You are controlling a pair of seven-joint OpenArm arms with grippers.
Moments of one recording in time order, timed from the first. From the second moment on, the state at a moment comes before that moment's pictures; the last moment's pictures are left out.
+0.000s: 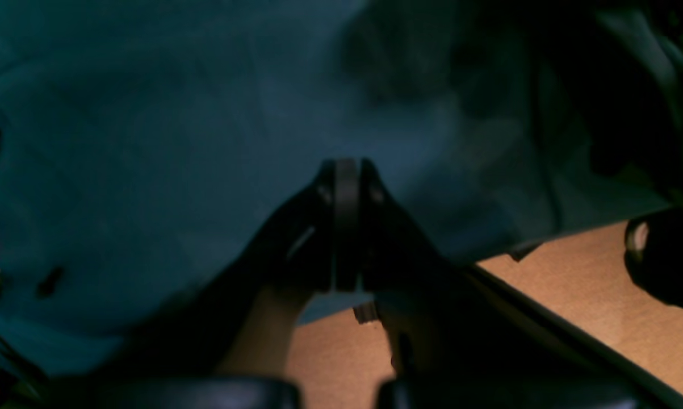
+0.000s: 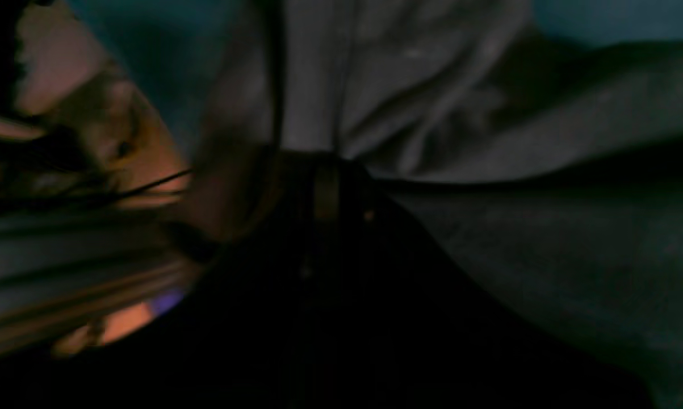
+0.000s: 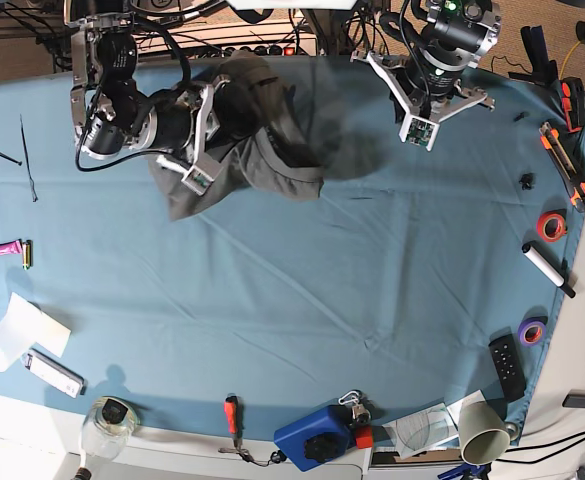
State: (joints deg) left arm 35.6 -5.3 10.4 132.6 1.3 -4.2 57.2; right arm -12.6 19.8 2.4 105.8 48.1 40.0 -72.2
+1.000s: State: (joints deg) left arm 35.6 -5.3 10.4 132.6 1.3 -4.7 57.0; right arm -19.1 19.8 22.4 109.8 61.8 39.8 -74.1
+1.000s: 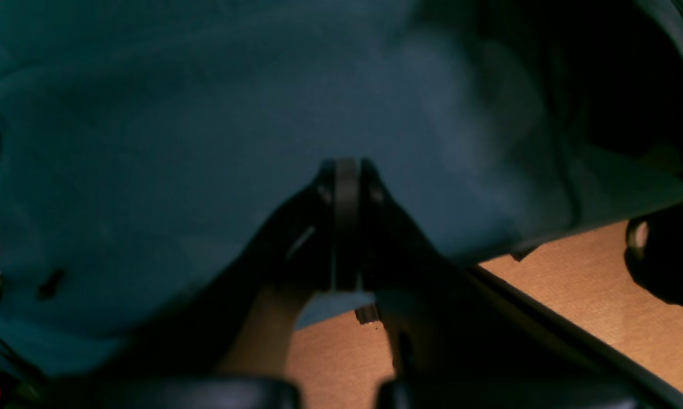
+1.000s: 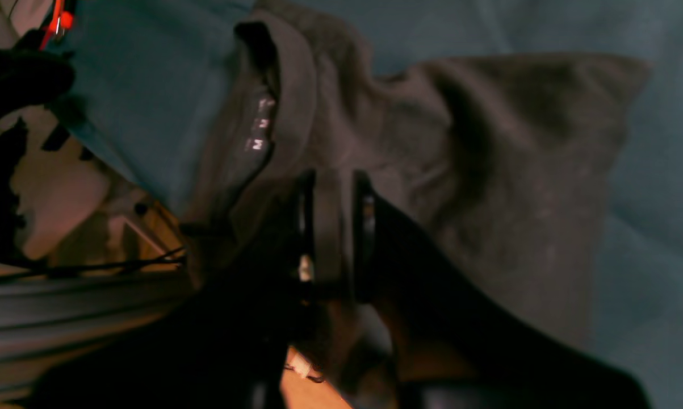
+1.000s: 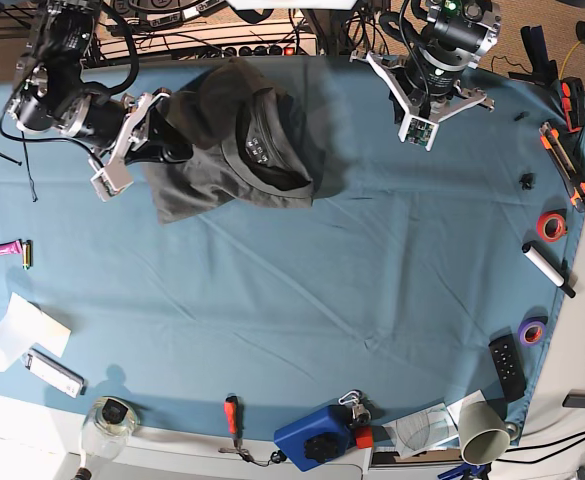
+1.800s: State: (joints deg) left arm 35.6 -5.3 10.5 132.6 1.5 -4.7 57.0; right arm -12.2 19.1 15.1 108.3 56.9 39.7 -71.0
